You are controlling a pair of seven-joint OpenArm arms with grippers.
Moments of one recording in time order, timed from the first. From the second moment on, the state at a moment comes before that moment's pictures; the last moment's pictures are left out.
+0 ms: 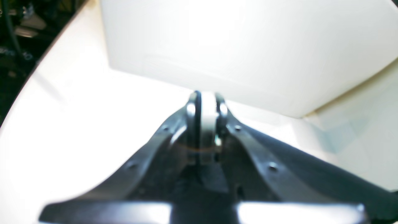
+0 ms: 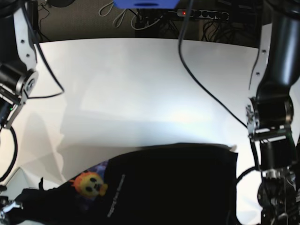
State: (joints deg) left arm -61.6 -12.4 -0.3 61.4 -26.2 3.3 47.5; right arm 45.3 23.1 21.5 74.9 6.4 31.5 -47.9
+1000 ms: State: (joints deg) left arm -25.7 -16.6 -8.8 83.4 -27.3 4.2 52.1; right arm 8.0 9.7 29.4 104.9 6.2 35.9 -49.6
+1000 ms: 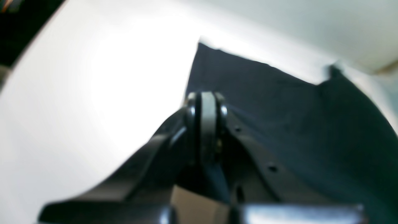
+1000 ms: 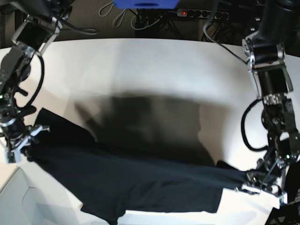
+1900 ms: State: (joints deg) left arm 2.7 -20.9 -18.2 89.5 -34.4 3.3 57.5; right arm -14.5 10.8 31.6 108.3 7.1 40.1 -52.9
